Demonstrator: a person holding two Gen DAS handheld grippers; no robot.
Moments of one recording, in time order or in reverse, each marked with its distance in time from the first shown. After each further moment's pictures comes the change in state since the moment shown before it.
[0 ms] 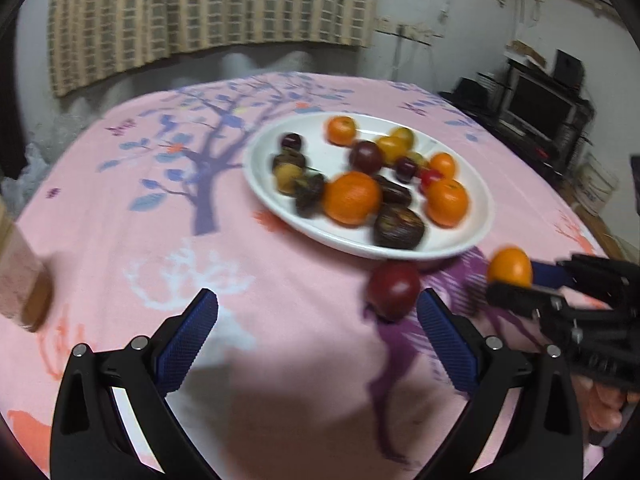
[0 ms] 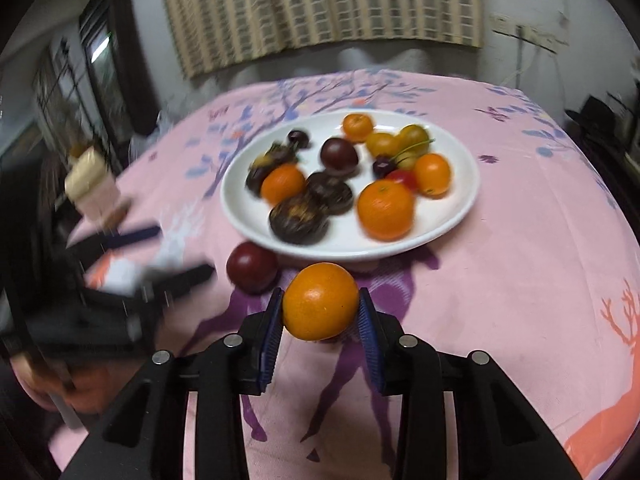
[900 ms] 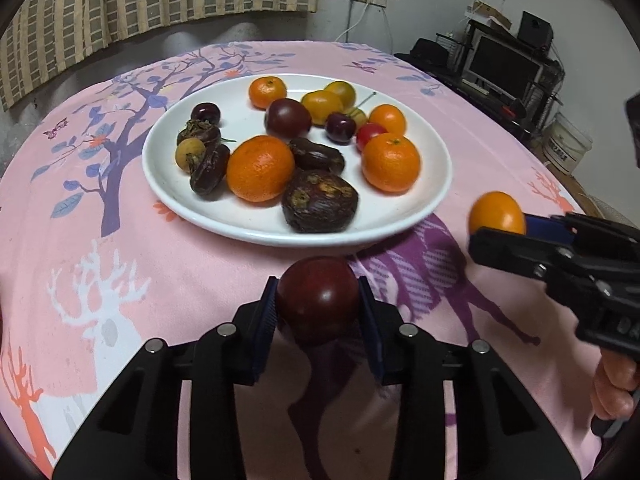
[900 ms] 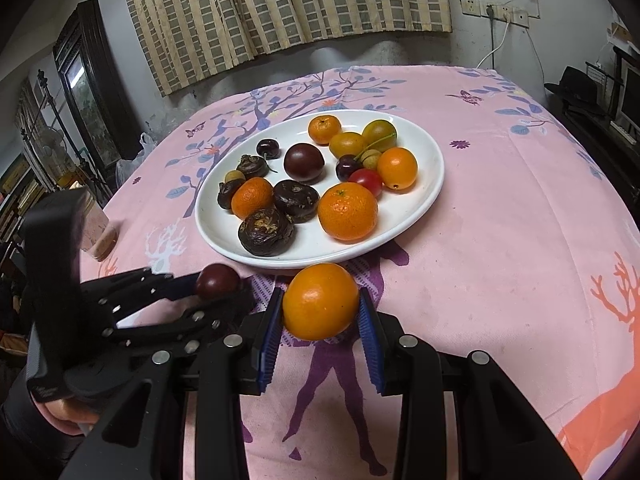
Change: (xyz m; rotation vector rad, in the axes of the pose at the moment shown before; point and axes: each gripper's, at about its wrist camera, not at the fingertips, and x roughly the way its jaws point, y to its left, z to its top) left arm 0.039 -0.041 0.002 0.097 0.109 -0.106; right arm -0.002 -0.020 0.003 0.089 0.008 -0.015
